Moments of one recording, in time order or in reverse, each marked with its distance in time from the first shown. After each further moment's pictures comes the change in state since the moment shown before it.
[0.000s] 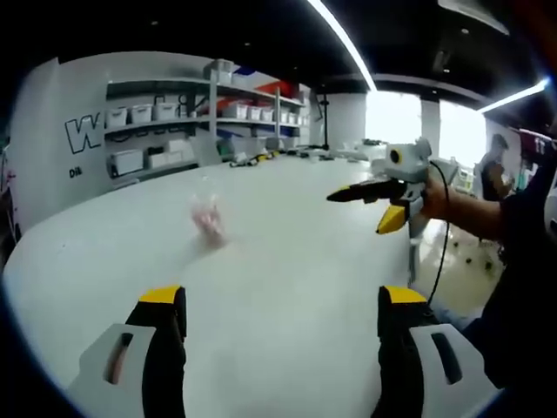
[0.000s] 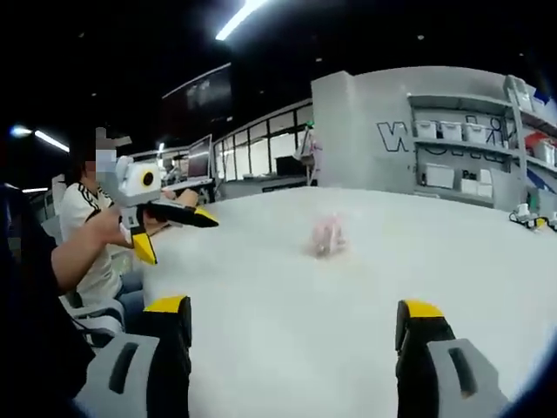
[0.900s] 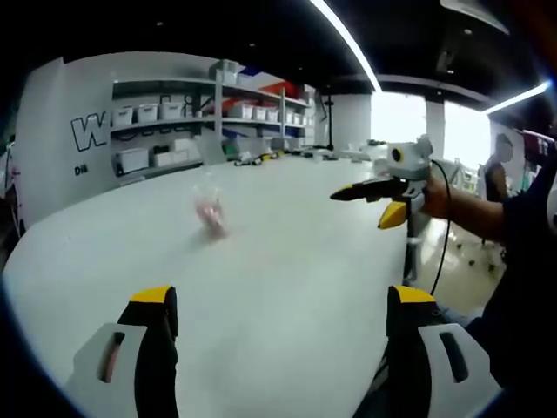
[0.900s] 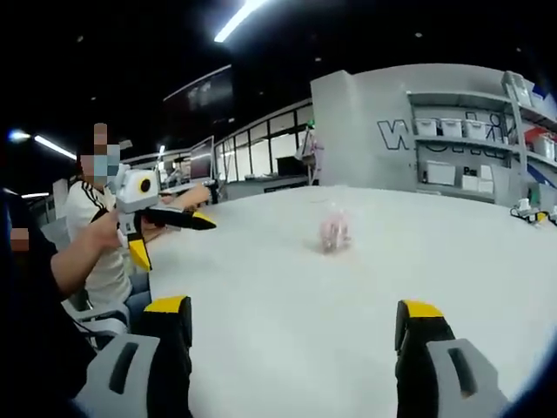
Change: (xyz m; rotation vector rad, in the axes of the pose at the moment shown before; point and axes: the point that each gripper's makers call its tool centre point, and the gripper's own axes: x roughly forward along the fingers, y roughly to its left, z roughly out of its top) left arm -0.010 -0.004 -0.009 -0.009 -0.005 0.023; right arm -0.006 0.004 -0.002 0.012 0.001 0.000
